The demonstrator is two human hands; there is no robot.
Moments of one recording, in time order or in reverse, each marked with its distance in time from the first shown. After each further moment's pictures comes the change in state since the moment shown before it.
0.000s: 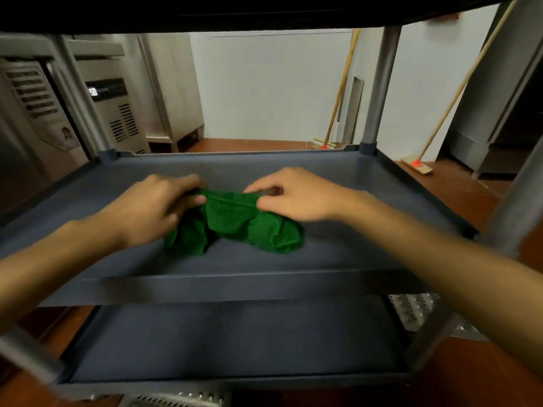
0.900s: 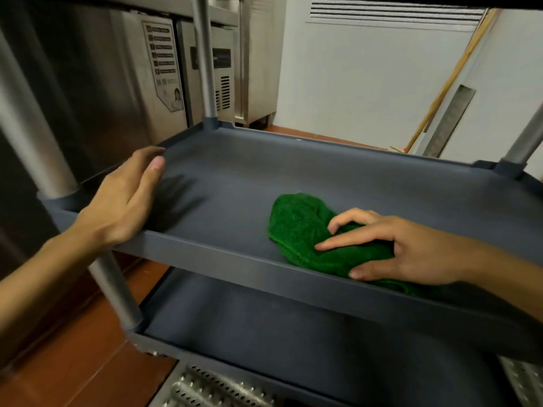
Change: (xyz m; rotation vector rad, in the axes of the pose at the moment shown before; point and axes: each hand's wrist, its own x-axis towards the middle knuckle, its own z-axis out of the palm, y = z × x) left_hand -0.162 -0.144 -0.001 -0.140 0.391 -0.634; right_hand 0.037 -0.030 0.078 0.053 -0.367 -0.221
